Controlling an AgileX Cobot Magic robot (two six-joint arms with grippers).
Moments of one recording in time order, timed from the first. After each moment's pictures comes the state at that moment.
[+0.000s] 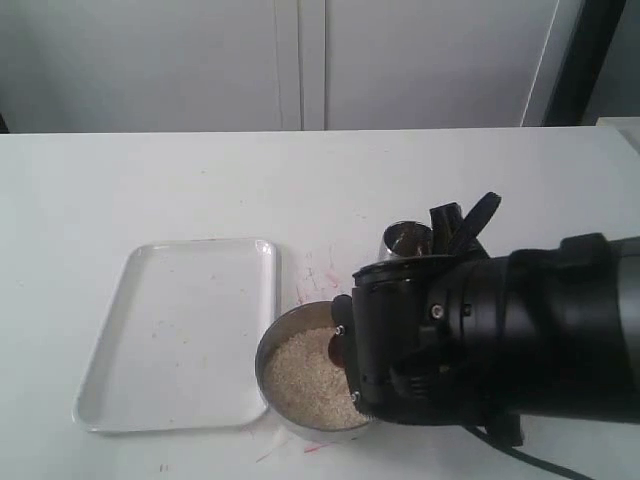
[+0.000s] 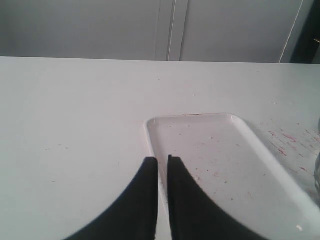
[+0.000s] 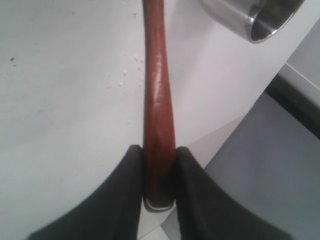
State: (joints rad) left arm -0.08 0.00 0.01 -0.17 0.00 -0.05; right arm 0.92 1.60 -0.90 -0.90 1.21 -0.10
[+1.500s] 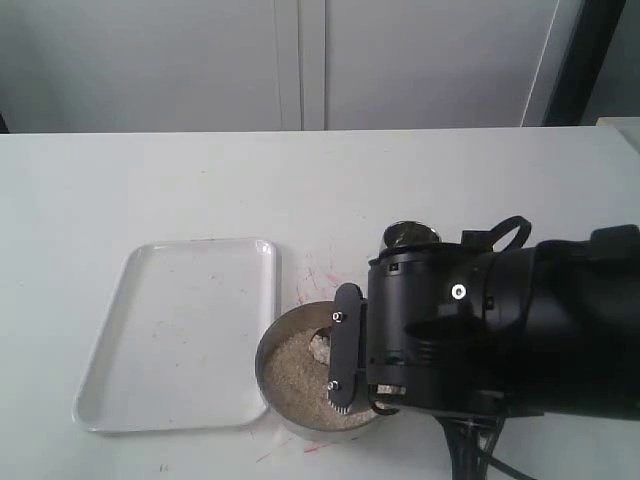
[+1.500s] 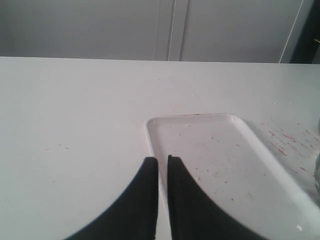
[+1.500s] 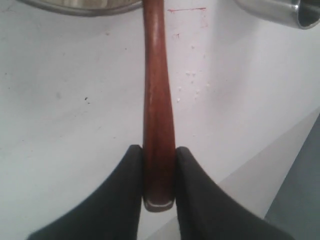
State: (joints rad) left arm -0.08 0.00 0.01 -0.17 0.00 -0.05; right arm 0.92 1.56 -0.90 -0.71 1.18 0.08
